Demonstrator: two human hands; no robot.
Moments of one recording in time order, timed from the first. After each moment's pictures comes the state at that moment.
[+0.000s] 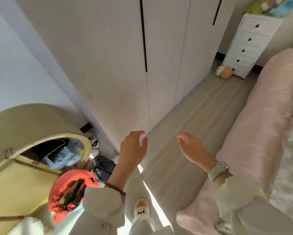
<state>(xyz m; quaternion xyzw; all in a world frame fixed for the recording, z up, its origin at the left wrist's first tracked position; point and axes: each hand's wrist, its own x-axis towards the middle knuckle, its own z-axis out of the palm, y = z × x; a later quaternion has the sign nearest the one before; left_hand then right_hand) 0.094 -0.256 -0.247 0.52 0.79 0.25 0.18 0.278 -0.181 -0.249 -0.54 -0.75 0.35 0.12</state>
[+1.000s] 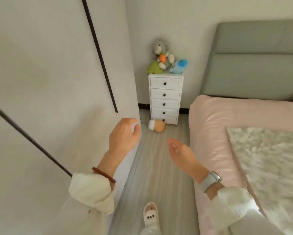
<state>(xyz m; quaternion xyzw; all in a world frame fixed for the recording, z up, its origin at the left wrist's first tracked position) 0.297 0.578 -0.151 0.73 0.60 0.32 0.11 0.481 0.517 -0.198 -0.68 -0.60 0.31 0.29</state>
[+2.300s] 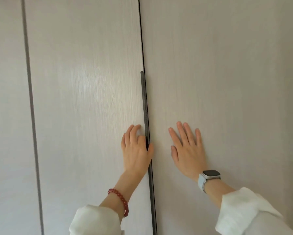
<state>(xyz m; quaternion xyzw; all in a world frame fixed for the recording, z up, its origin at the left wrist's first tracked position) 0.319 0.913 0.163 0.28 0.77 0.26 -0.51 0.347 1.081 0.140 -0.06 -0.84 -0.11 0.52</state>
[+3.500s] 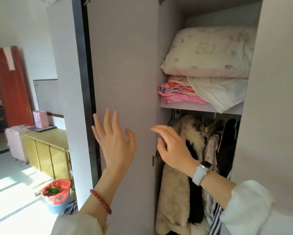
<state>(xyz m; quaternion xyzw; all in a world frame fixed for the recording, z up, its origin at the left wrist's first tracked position) 0.488 0.587 0.064 -0.01 0.77 0.26 -0.58 0.458 0.746 0.056 0.37 -0.79 0.30 0.38</state>
